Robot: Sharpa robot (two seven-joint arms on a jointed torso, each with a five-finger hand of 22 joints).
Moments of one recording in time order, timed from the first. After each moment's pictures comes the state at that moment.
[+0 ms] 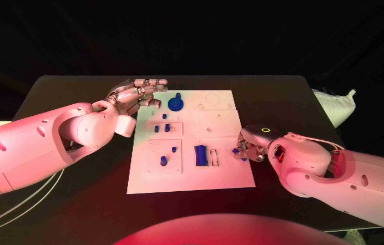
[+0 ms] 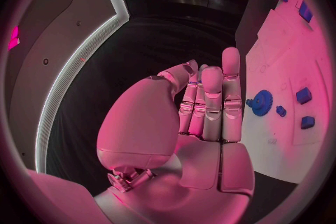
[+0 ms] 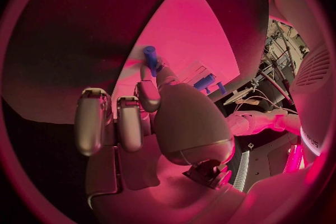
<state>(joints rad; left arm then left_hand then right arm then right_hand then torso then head) 1.14 -0.88 0.00 1.54 0.05 -0.11 0.25 1.37 -0.11 0.47 -0.04 0.13 1.04 0.17 0.09 0.07 1.02 0.09 0.41 0.12 1.26 0.01 1.09 0.59 0.16 1.24 0.11 0.47 1.02 0.78 -1.05 0.15 1.91 -1.85 -0.08 -0.60 1.42 0.04 -0.02 0.10 0.06 1.12 0.08 0.13 0.29 1.38 0.00 1.04 1.19 1.47 -0.07 1.47 1.31 0.08 1.45 0.04 1.39 1.23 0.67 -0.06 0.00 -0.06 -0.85</state>
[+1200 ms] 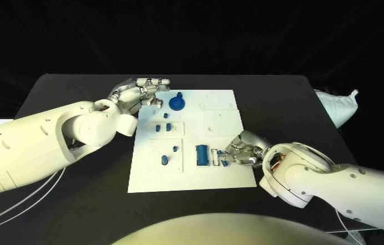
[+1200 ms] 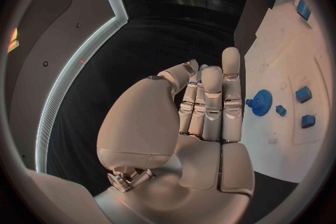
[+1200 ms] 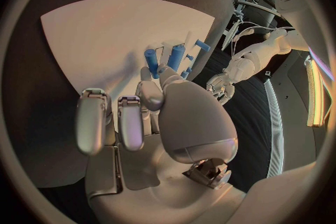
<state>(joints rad) 1.14 -0.88 0.00 1.54 0.03 -0.11 0.24 1.37 -0.11 0.47 -0.05 0.13 1.03 0.17 0.09 0.07 1.02 0.09 0.42 0.12 1.26 0.01 1.09 0.58 0.16 1.24 0.11 0.47 1.02 0.76 -1.02 0.14 1.95 -1.27 -0.42 -0.59 1.30 0.02 0.09 0.19 0.20 1.15 0.07 0.11 0.27 1.40 -0.01 1.04 1.20 1.47 -0.07 1.46 1.31 0.08 1.45 0.04 1.39 1.23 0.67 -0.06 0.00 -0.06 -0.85</state>
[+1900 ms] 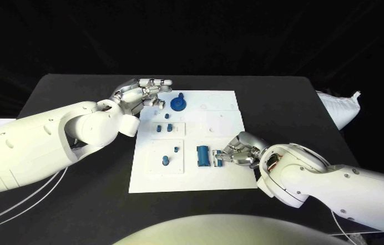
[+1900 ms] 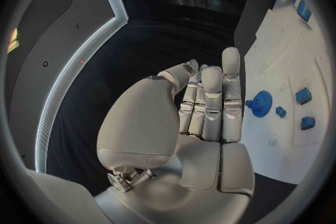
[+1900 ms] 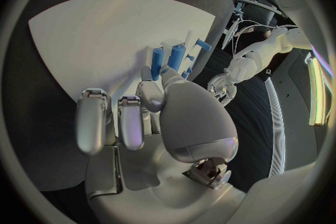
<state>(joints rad) 1.14 -0.88 0.00 1.54 0.03 -0.11 0.24 1.37 -0.11 0.47 -0.05 0.13 1.03 0.17 0.09 0.07 1.01 0.10 0.42 0.12 1.26 0.01 1.09 0.58 0.16 1.24 0.11 0.47 1.02 0.76 -0.99 0.14 1.93 -1.26 -0.42 -0.60 1.24 0.00 0.06 0.23 0.23 1.16 0.07 0.11 0.28 1.40 -0.01 1.05 1.21 1.47 -0.07 1.46 1.31 0.08 1.45 0.04 1.39 1.23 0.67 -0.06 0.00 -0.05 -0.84</state>
